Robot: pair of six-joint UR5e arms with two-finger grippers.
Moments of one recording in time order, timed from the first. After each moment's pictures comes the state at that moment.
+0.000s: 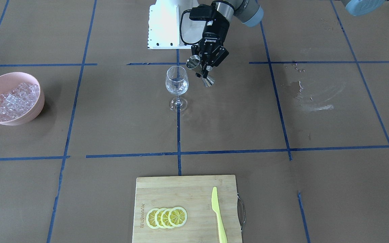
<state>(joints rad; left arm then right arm) -0.11 -1.97 -1.85 -2.39 -0.65 -0.25 1.49 -1.58 1.69 -1.47 2.41 -0.01</state>
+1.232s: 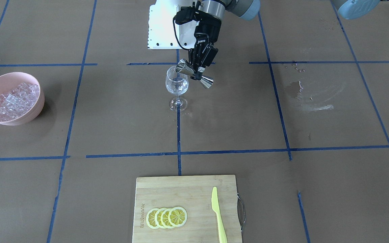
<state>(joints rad) -0.15 -2.04 -1.89 -2.13 -0.70 0.05 1.49 -1.58 1.68 -1.47 2.41 -0.01</state>
